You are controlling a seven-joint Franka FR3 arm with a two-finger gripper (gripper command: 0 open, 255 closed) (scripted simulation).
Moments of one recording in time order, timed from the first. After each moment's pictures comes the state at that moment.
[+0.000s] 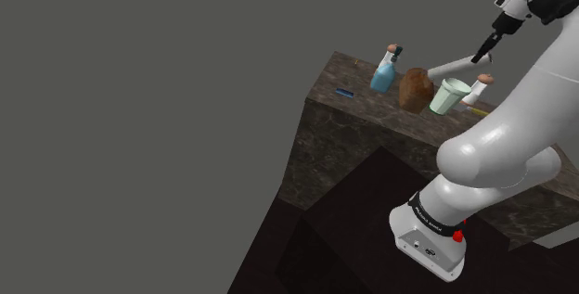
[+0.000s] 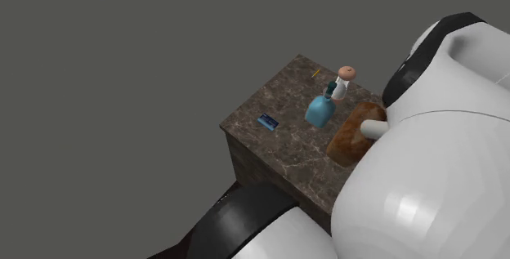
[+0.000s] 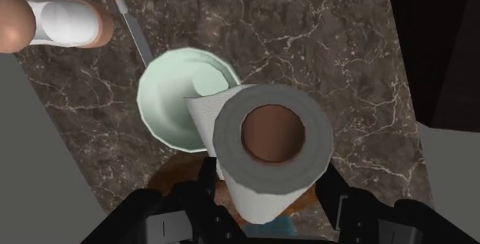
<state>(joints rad) -0.62 0.14 -0.70 -1.71 0.14 1.88 -1.39</state>
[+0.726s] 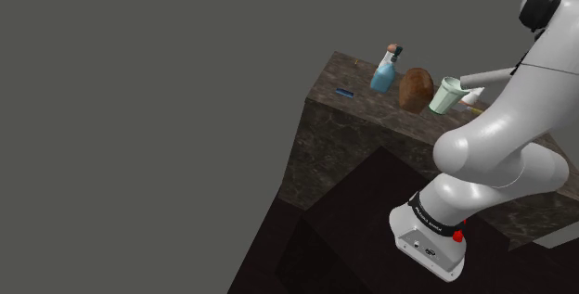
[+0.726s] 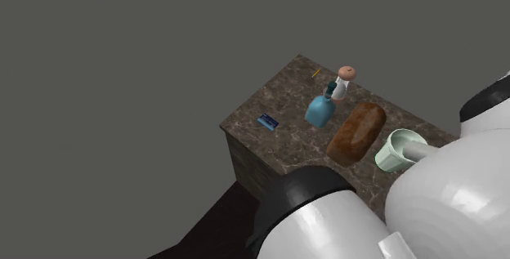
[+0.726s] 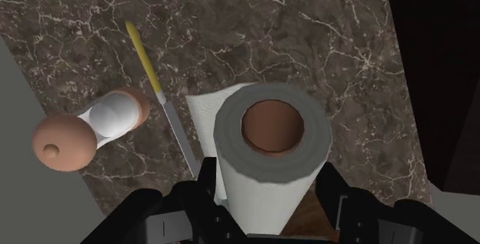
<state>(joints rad) -0.85 0.30 -0.77 -1.55 0.28 1.81 -1.69</state>
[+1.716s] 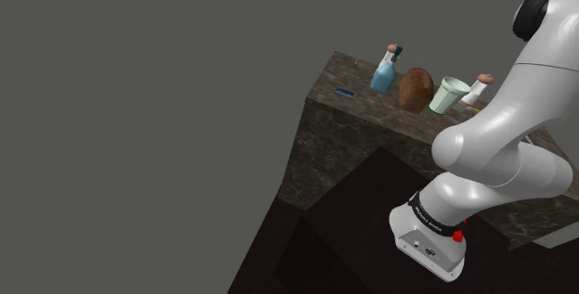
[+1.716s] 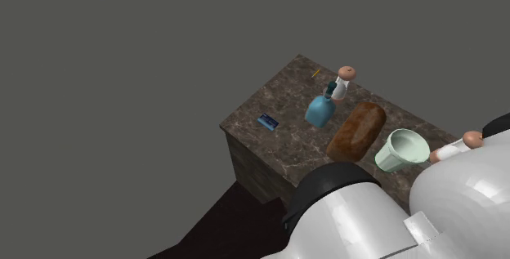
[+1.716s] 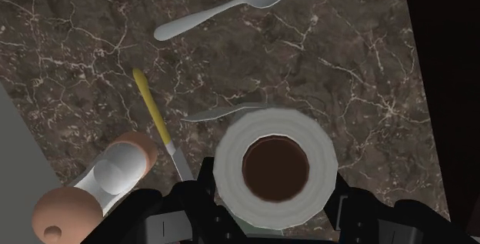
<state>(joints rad) -0.99 0.44 -0.77 -1.51 0.38 1.86 -1.84</state>
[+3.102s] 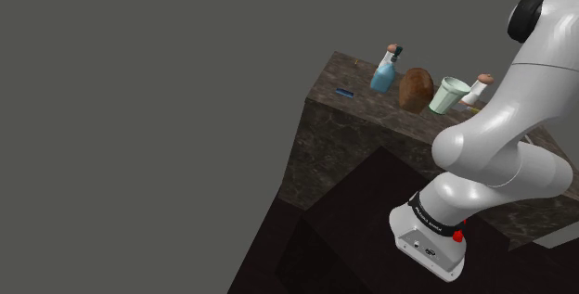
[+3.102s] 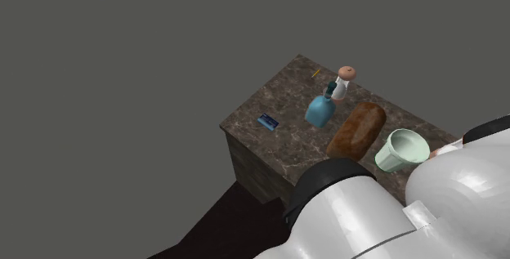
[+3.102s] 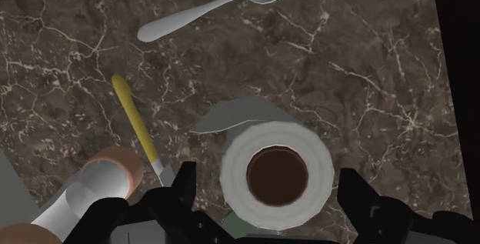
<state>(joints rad) -0.98 0.47 -0.75 -1.61 0.41 1.98 -1.87</state>
